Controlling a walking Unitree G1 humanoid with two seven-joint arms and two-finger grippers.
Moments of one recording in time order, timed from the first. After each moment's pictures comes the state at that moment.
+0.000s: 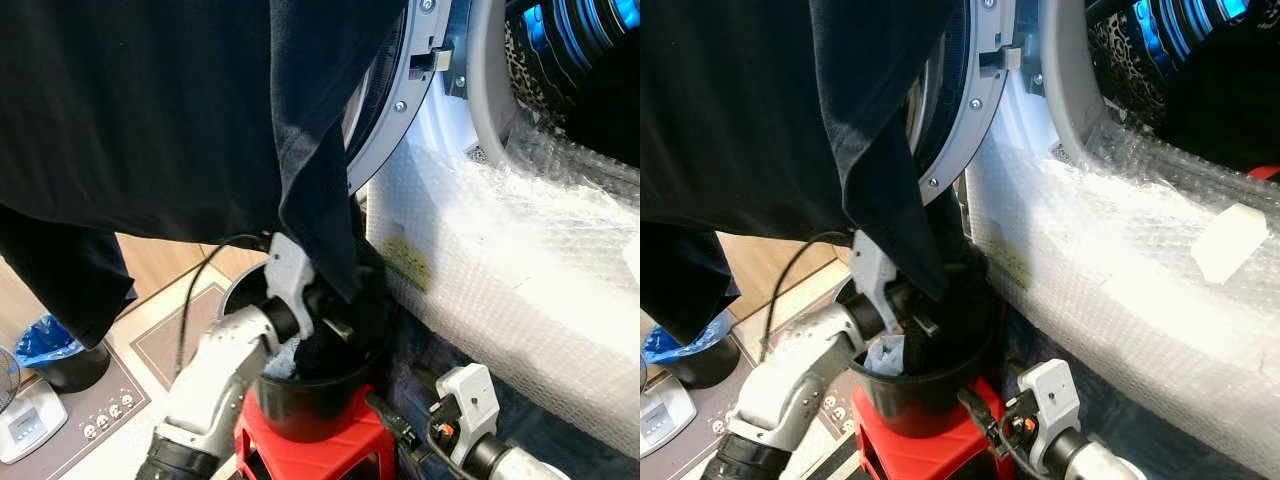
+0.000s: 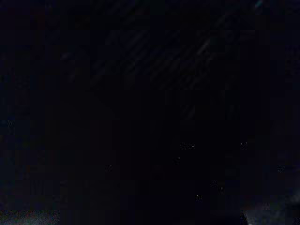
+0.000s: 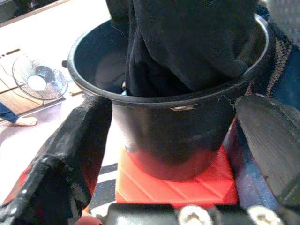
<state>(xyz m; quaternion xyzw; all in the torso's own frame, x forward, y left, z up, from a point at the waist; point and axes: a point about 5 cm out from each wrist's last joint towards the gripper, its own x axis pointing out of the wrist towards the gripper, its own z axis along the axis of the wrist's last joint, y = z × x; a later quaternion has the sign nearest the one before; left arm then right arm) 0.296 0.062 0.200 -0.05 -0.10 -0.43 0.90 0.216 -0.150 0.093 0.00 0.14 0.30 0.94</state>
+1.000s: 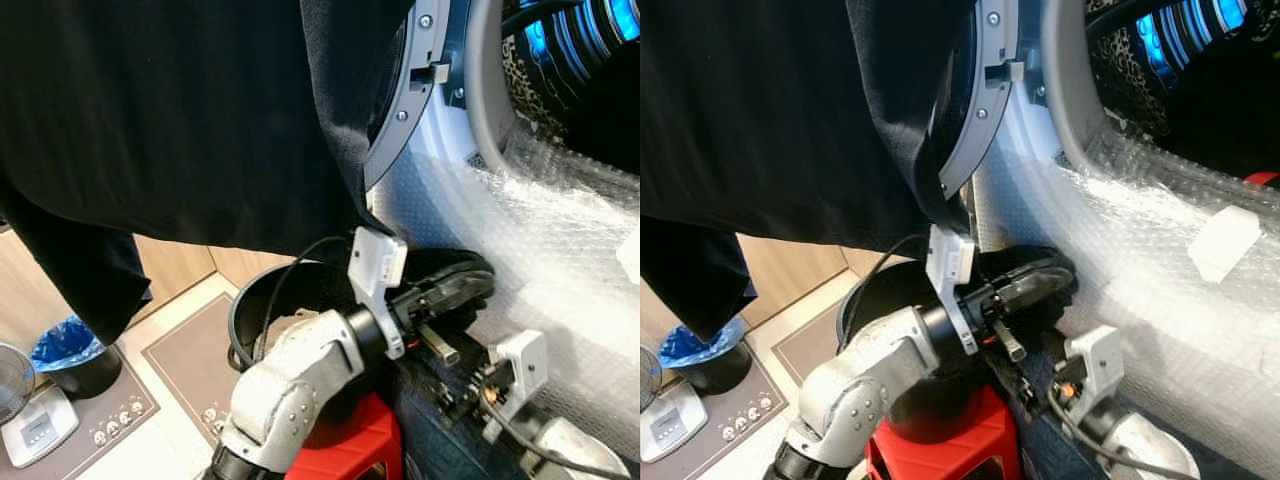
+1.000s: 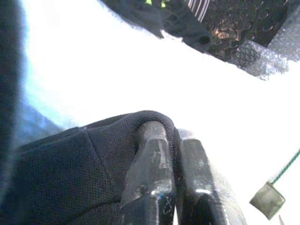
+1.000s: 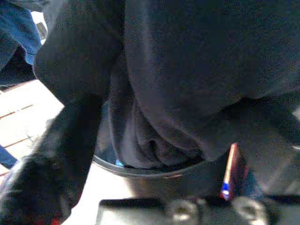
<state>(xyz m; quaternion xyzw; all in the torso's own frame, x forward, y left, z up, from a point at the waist) 0.263 -0.014 0.236 -0.21 -0.09 -0.55 0.80 0.233 -0.162 0.135 0.08 0.05 0.29 0.95</state>
